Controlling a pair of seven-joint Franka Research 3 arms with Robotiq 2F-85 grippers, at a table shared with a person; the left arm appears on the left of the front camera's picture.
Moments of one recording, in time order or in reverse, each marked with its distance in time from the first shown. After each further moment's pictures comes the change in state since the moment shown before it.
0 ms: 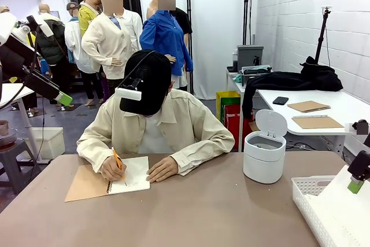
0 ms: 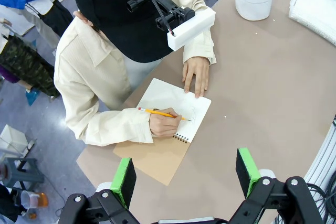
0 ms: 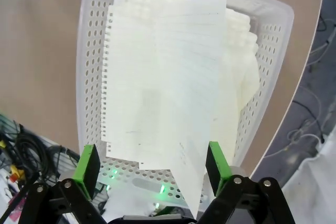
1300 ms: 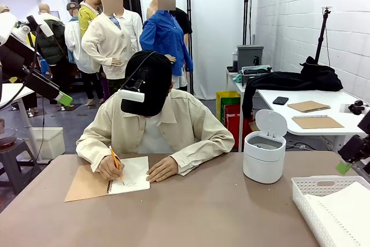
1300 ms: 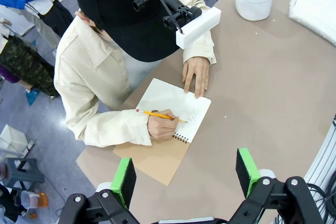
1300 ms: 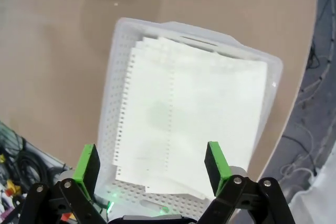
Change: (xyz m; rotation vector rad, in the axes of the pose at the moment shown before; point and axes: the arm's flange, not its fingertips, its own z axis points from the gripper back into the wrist) left arm 0.000 0.000 0.000 0.000 0.000 0.000; right arm 0.009 0.020 0.025 0.013 -0.173 0.080
